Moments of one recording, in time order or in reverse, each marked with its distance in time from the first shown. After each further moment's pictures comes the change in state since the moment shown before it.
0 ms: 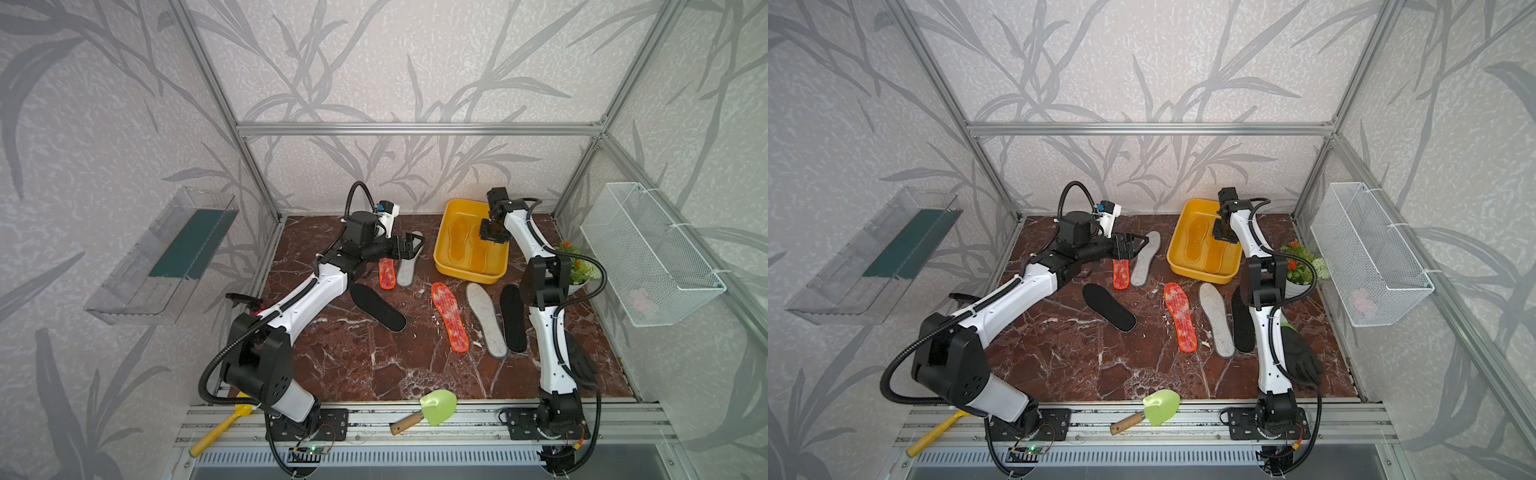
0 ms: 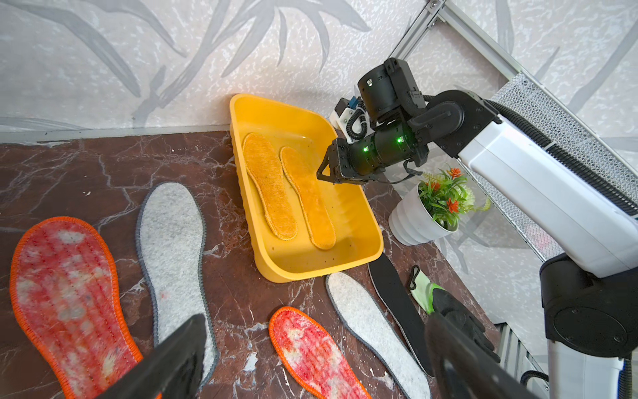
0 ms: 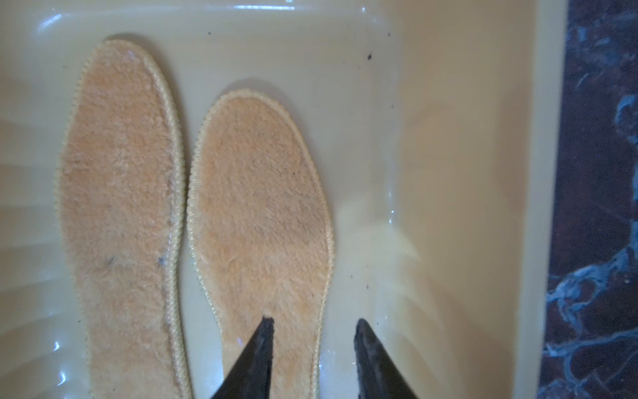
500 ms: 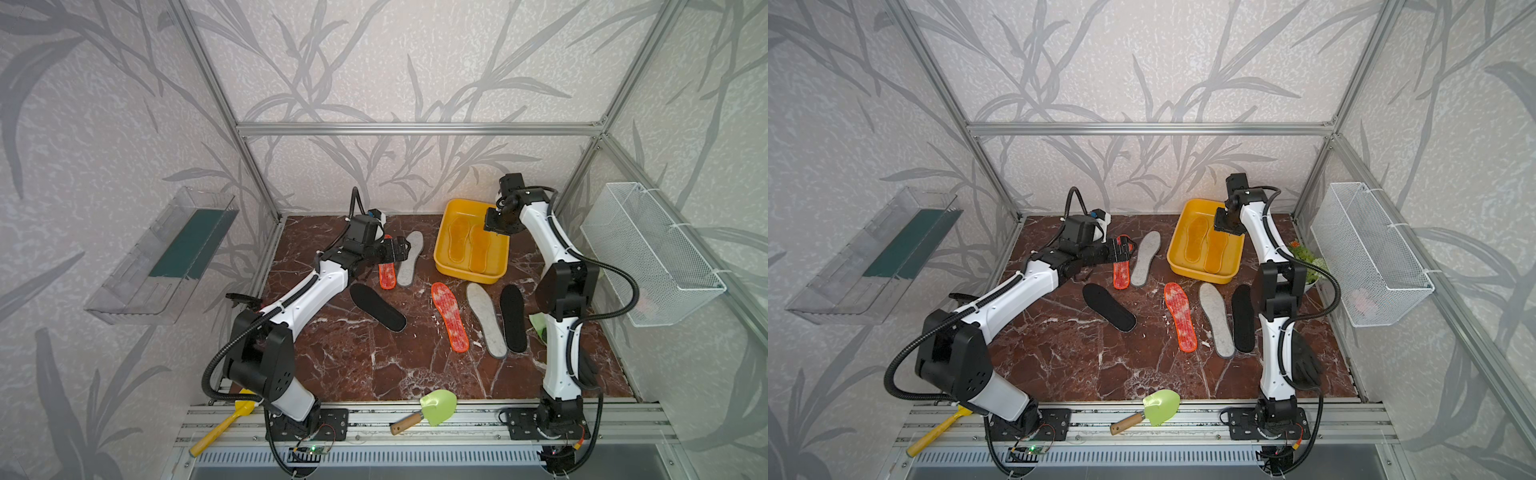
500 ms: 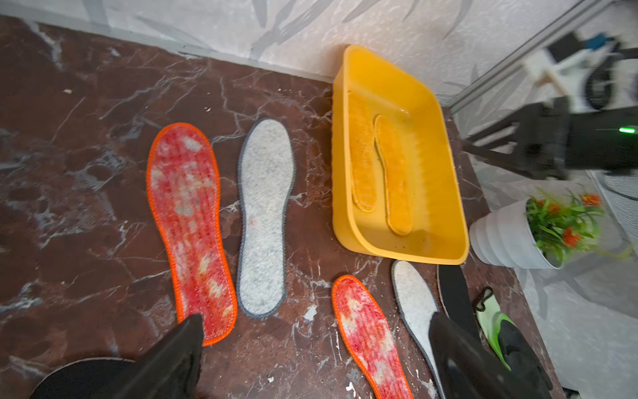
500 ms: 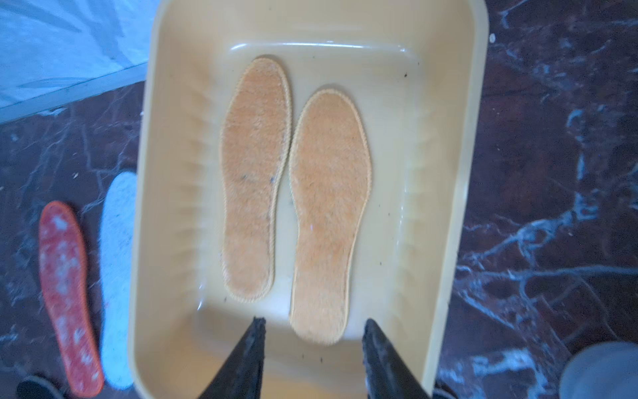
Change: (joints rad) left arm 0.007 0.061 0.067 -0.284 -0.267 -0.117; right arm 0.010 -0.390 -0.271 -0.008 -0.191 -0.070
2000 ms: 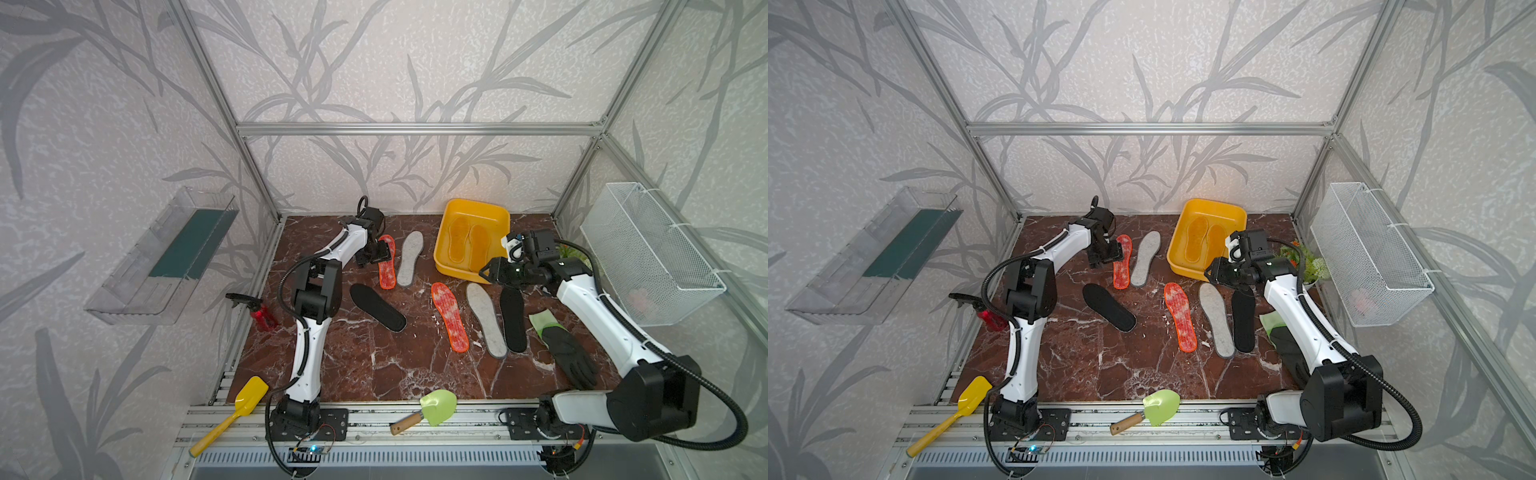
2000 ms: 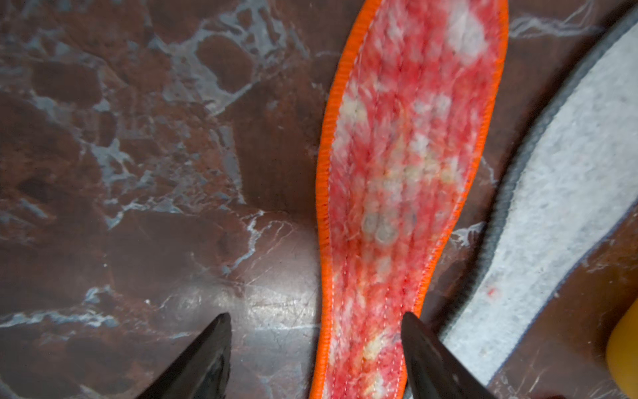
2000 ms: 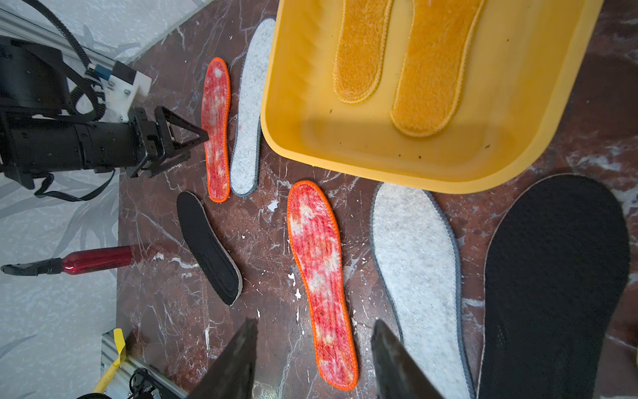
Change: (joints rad) left arm 0.123 0.708 0.669 -0.584 -0.122 -0.032; right arm 0.076 -0.832 -1.059 0.375 -0.273 0.151
